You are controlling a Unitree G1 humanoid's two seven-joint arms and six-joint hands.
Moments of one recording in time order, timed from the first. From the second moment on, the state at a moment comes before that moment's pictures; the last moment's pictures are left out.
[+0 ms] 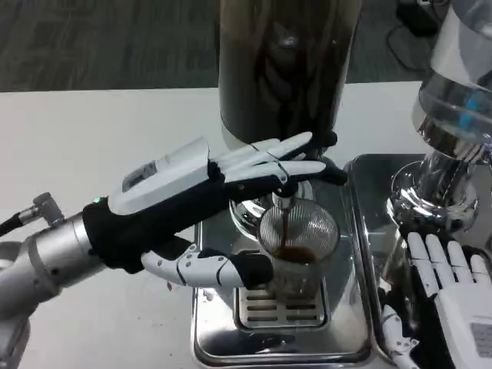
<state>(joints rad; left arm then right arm) -0.32 0.55 -0.18 0.40 -0.11 -1.10 -0.72 0.52 -0.31 0.29 -0.25 -1.04 0.11 -0.42</state>
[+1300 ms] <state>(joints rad) -0.28 0.59 -0.21 0.34 -0.06 -1.08 -0.60 0.35 -0.25 0.16 -0.24 -0.44 -0.03 0.00</state>
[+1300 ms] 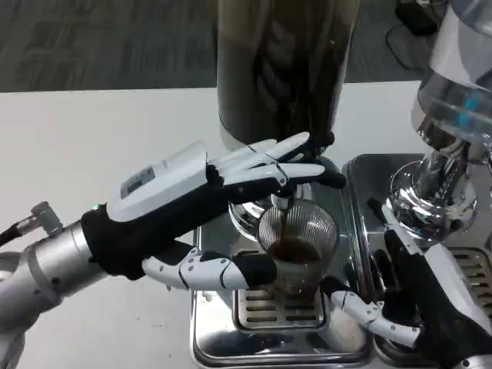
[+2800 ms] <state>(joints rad) -0.02 0.55 0.13 0.24 0.19 -1.01 -0.26 0.27 -0.24 0.17 -0.21 -0.41 -0.01 0.05</state>
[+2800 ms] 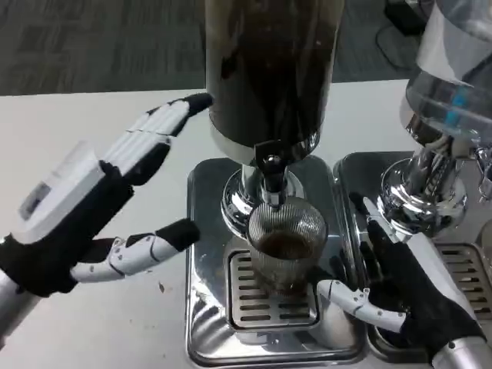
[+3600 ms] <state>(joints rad) 0.15 0.52 0.11 0.36 0.45 -0.91 -0.02 0.24 -0.23 0.20 -0.21 -0.43 0.02 0.07</state>
